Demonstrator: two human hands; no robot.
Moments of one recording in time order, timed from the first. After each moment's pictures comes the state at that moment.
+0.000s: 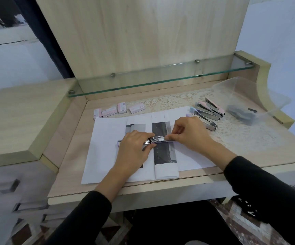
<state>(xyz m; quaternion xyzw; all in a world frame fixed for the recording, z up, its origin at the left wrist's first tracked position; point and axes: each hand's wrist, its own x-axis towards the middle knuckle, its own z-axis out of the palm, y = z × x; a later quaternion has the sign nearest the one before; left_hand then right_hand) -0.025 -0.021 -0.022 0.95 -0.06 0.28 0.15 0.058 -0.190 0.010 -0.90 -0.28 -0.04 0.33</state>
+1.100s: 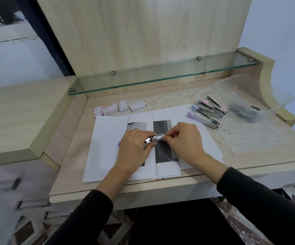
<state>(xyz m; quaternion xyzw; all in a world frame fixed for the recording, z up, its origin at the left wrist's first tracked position) -0.026 -0.022 -0.021 0.95 -0.05 0.28 0.14 0.023 -0.169 0.007 -0.90 -0.16 -0.03 0.40</state>
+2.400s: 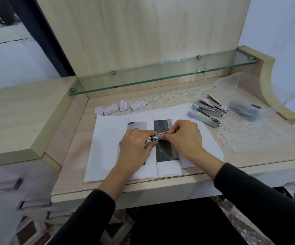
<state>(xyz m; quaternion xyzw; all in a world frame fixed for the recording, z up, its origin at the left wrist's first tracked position) -0.024 -0.021 -0.022 0.95 -0.05 0.30 0.12 0.027 -0.164 0.009 -0.89 -0.09 0.01 0.44</state>
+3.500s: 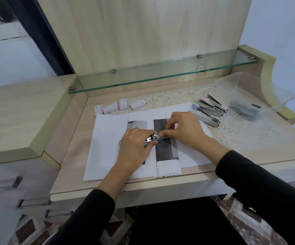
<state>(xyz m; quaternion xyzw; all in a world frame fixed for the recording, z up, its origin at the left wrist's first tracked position) -0.026 -0.022 -0.021 0.94 -0.06 0.30 0.14 0.056 -0.171 0.014 -0.90 -0.29 -0.02 0.33</state>
